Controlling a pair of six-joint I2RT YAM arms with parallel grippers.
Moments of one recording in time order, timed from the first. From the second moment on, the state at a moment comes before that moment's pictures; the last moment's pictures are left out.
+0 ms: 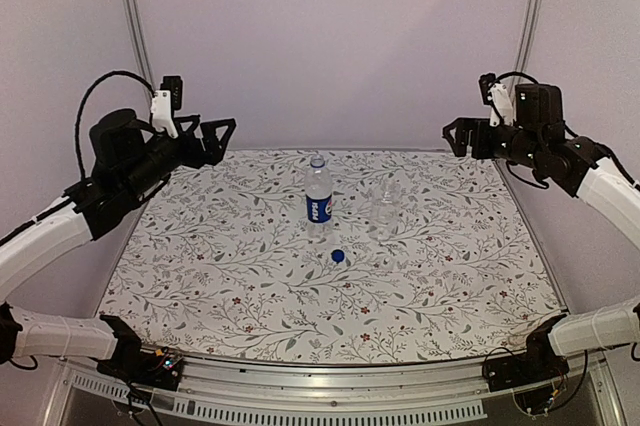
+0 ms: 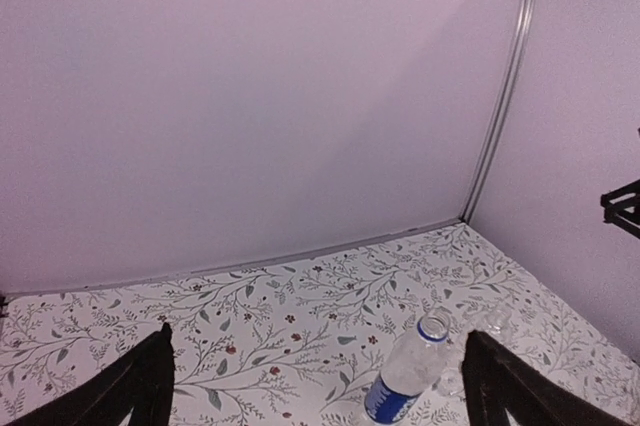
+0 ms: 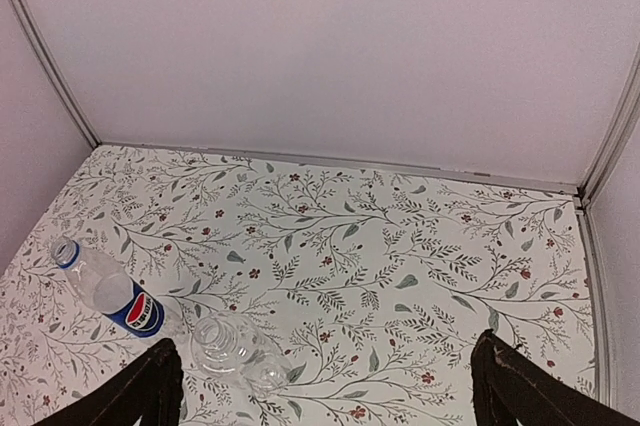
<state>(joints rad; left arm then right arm) -0.53 1.04 0.89 0.13 -0.05 -0.17 0.42 1.17 1.18 -0.38 0.09 0.18</state>
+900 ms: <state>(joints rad) -0.52 0.91 0.78 0.11 -0.08 -0.02 0.42 0.96 1.02 -0.31 0.12 0.07</state>
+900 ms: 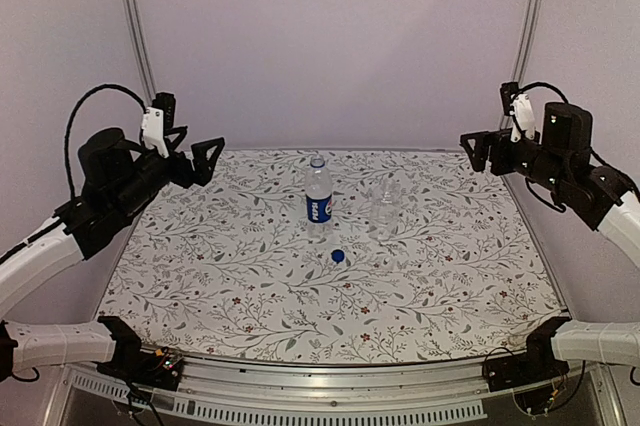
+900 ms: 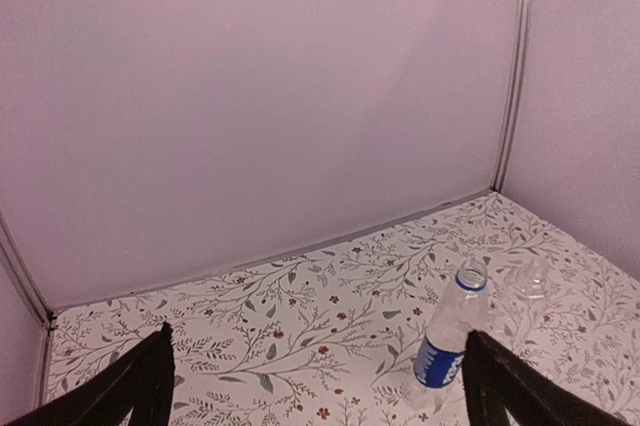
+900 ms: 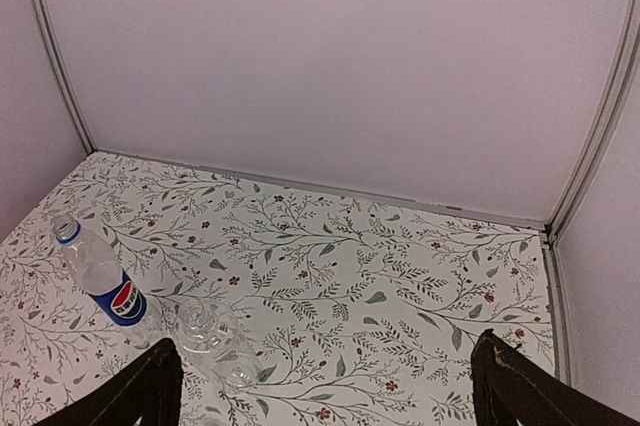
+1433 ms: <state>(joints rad) -0.52 0.92 0.78 0.11 -0.04 -0.02 0.42 0.97 1.02 -0.31 0.12 0.07</state>
